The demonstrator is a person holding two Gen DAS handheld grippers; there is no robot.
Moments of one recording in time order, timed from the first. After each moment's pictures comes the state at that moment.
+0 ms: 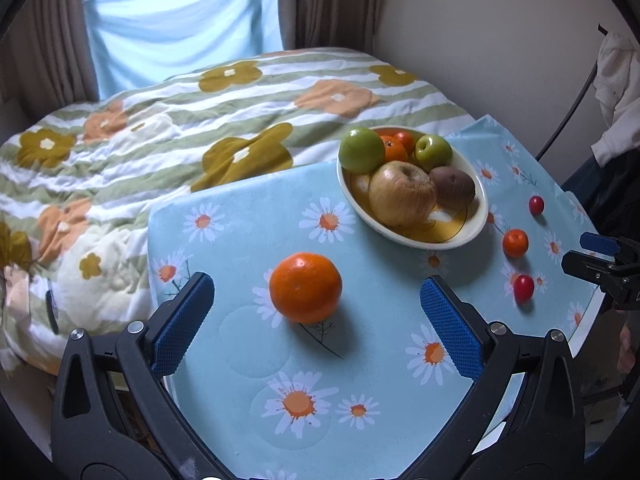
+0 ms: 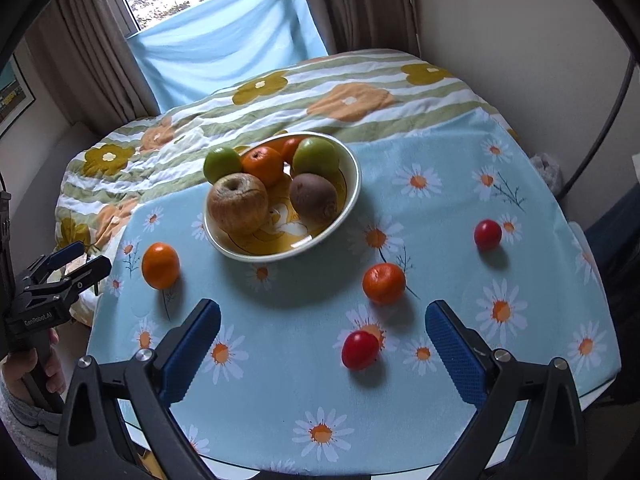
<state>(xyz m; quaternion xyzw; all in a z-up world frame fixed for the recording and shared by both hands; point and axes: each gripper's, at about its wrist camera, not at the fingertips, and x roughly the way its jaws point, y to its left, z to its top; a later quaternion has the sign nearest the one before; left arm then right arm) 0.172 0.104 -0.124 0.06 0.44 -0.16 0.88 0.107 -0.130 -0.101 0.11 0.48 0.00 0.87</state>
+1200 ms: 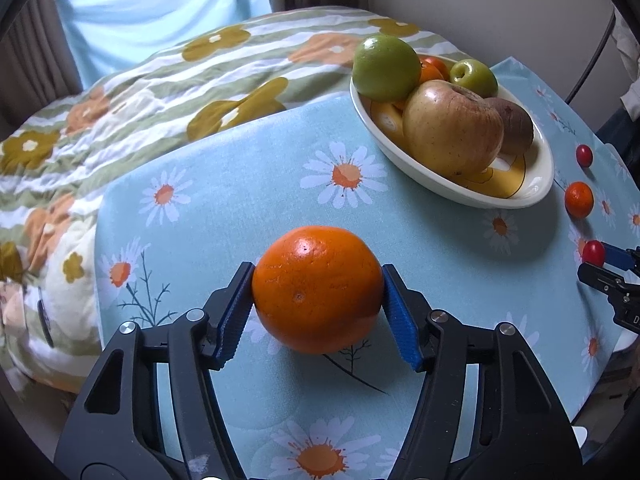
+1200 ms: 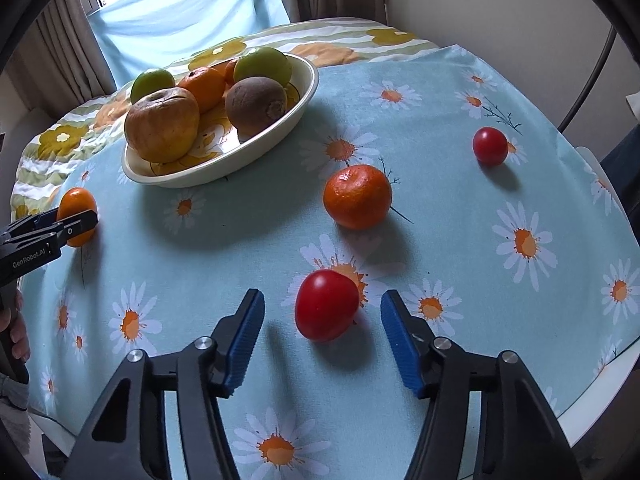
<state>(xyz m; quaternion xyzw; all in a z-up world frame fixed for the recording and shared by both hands) 0.214 0.091 -0.207 0.10 0.48 -0.16 0.85 0.101 -0.126 -0.187 0.09 0.52 -0.07 0.85</state>
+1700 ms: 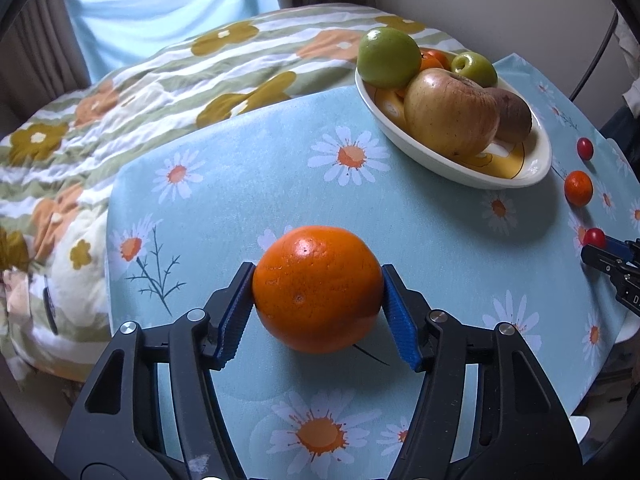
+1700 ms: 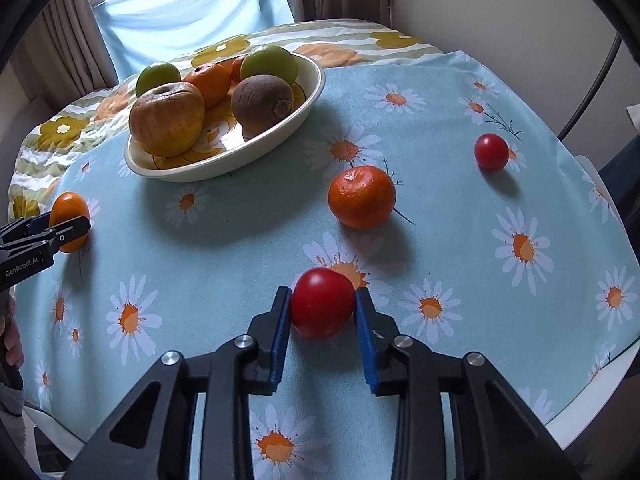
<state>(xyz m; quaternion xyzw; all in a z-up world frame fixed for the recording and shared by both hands) 0.195 0.097 -0.206 0.10 0.49 -0.14 0.85 0.100 -0.121 -0.185 0.07 0.51 -0.06 0.85</state>
